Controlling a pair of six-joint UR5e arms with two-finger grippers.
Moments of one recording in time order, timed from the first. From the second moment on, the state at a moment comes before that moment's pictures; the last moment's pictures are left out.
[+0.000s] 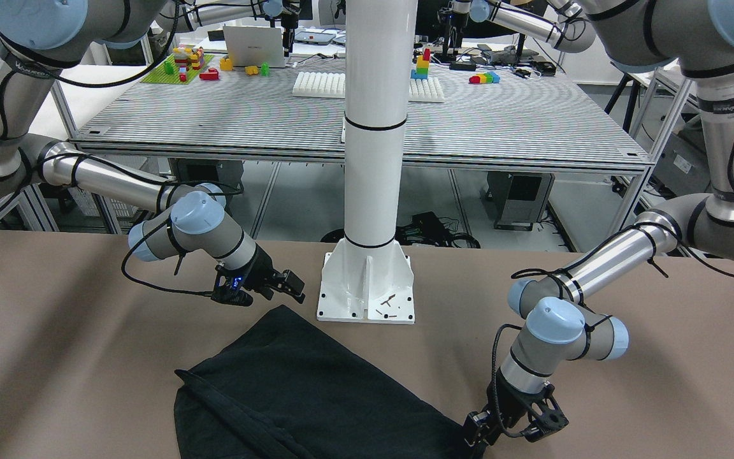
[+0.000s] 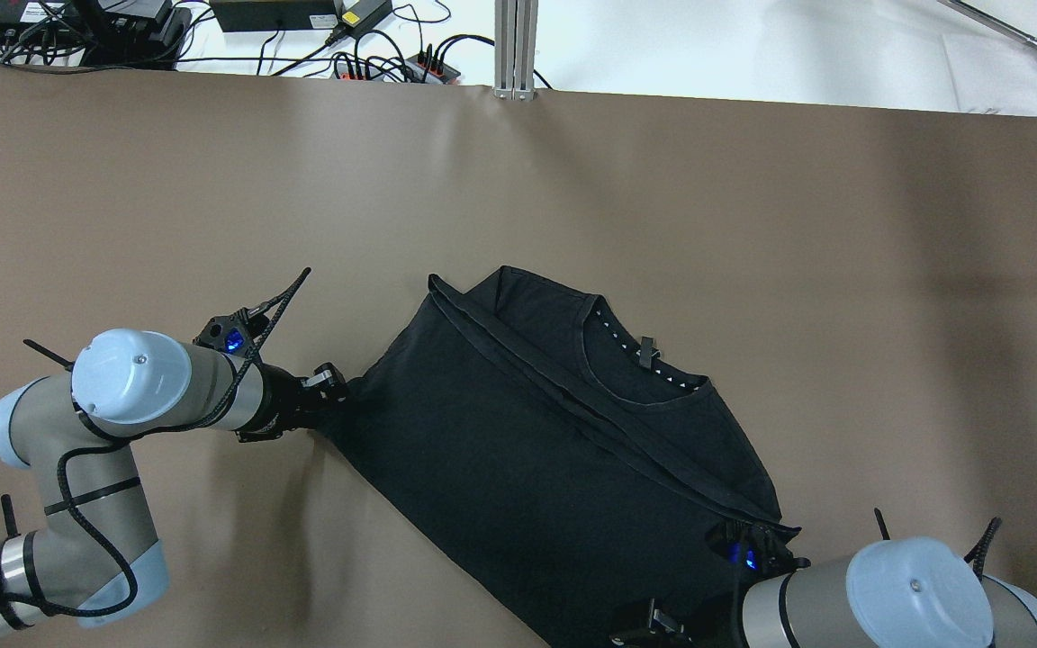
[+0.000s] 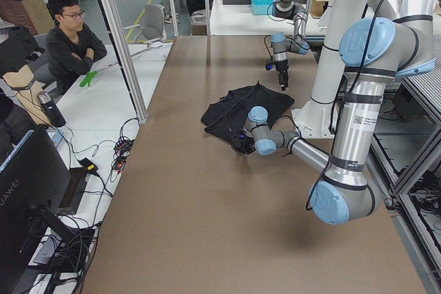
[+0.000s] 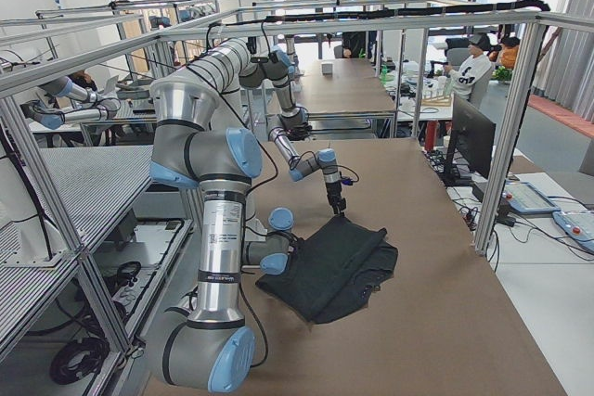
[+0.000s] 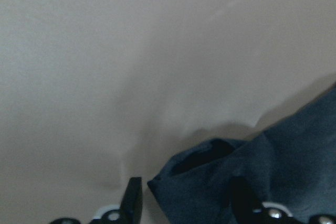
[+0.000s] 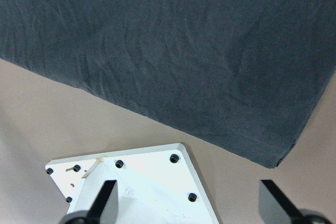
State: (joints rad) left arm -0.56 -1.86 -1.73 -2.18 -1.82 -1.79; right arm 0.27 -1.53 2.13 -0.96 1.98 1.87
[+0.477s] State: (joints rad) left arm -0.56 -1.86 -1.71 -2.18 -1.82 -1.80; right arm 0.26 -1.53 2.13 -0.96 1.98 1.87
